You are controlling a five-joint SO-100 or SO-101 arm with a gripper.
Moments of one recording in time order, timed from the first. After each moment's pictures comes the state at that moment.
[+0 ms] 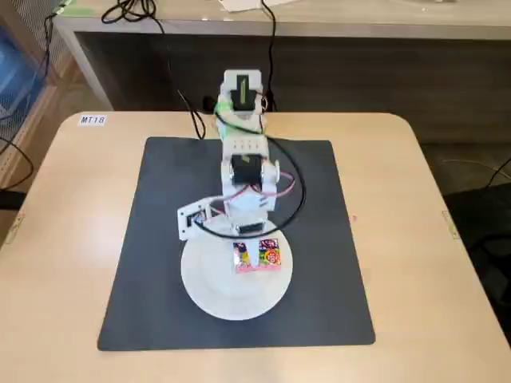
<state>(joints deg) -1.5 68.2 37.3 98.0 -8.2</state>
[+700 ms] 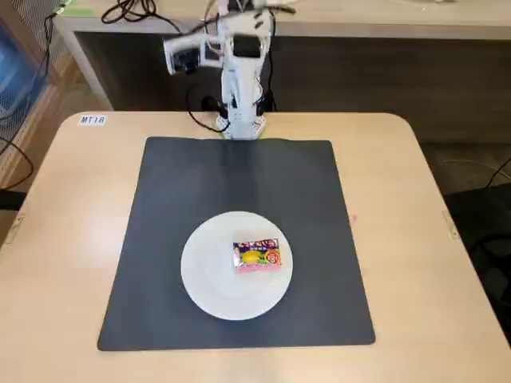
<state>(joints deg) -1.7 171.3 143.7 53.8 -5.1</state>
